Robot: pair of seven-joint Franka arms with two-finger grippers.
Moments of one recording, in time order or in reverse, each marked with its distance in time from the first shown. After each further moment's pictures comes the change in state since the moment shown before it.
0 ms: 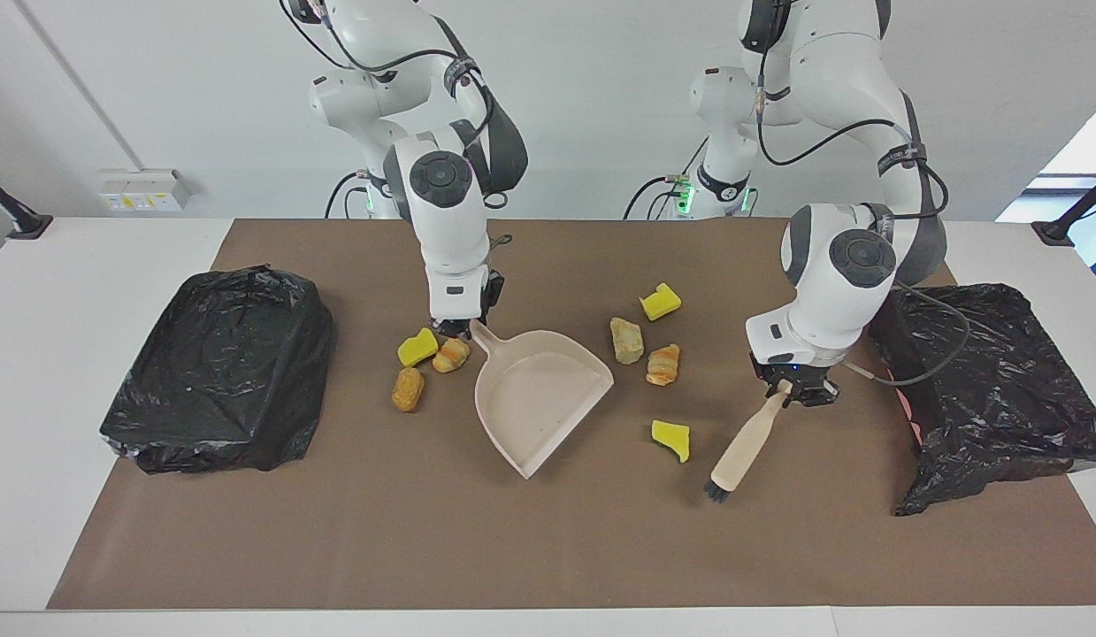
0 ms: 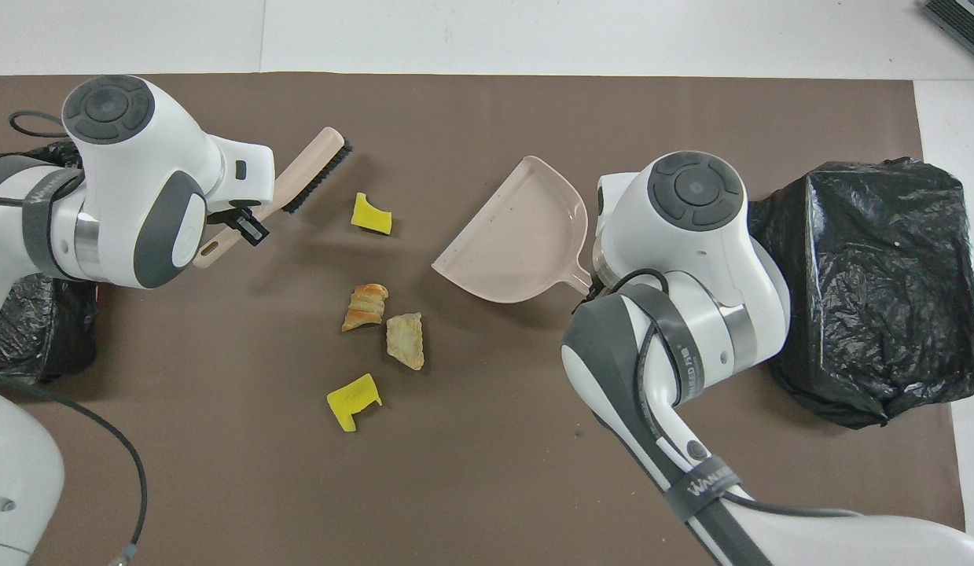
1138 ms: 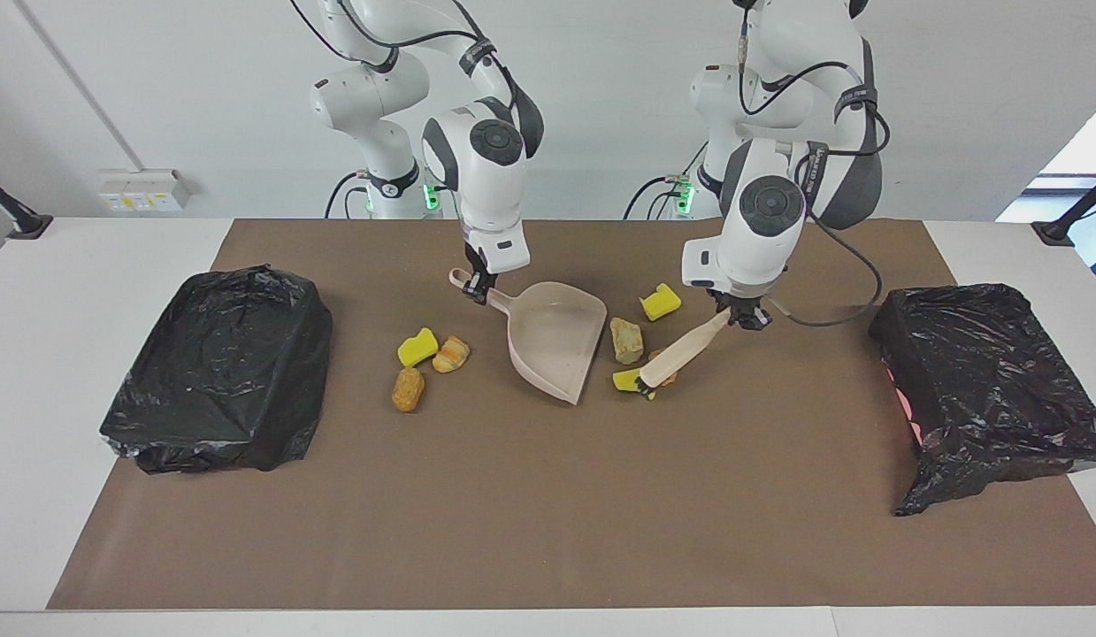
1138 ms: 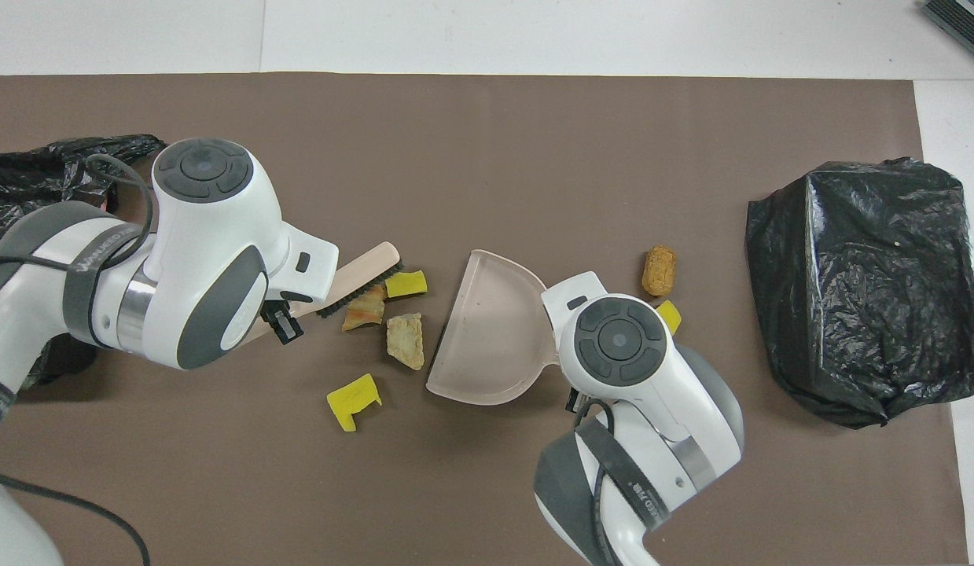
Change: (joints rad) left arm -0.156 -0.262 -0.018 -0.217 0.009 -0.300 -0.118; right arm 0.128 -0.180 0.010 -0.309 -0.089 0.120 -0.132
